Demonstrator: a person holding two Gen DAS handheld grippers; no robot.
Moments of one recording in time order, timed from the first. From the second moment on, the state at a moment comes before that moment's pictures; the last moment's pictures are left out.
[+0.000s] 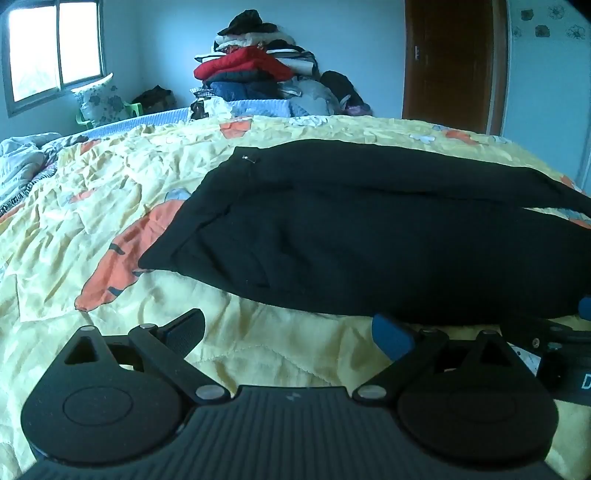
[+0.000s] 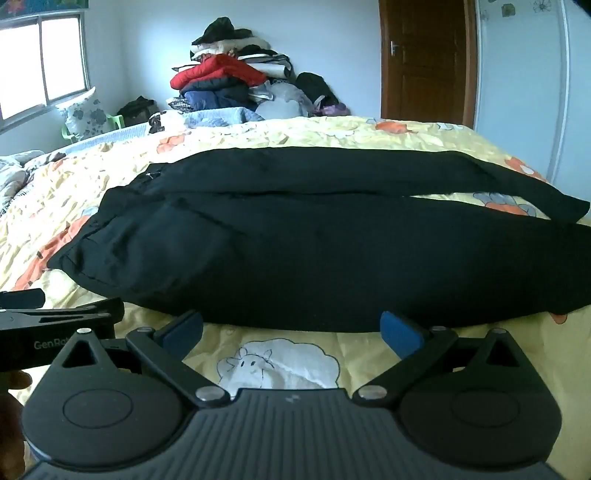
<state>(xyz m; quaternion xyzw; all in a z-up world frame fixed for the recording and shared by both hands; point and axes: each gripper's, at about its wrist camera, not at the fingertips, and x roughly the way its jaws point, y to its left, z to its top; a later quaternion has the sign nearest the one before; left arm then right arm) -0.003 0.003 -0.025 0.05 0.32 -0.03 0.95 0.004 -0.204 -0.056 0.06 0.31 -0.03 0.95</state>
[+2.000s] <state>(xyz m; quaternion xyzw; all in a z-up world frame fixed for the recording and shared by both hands) -0.002 0.011 -0.046 0.03 0.34 -0.03 0.94 0.007 -0.196 -0.081 0.06 0.32 -0.03 0.94</state>
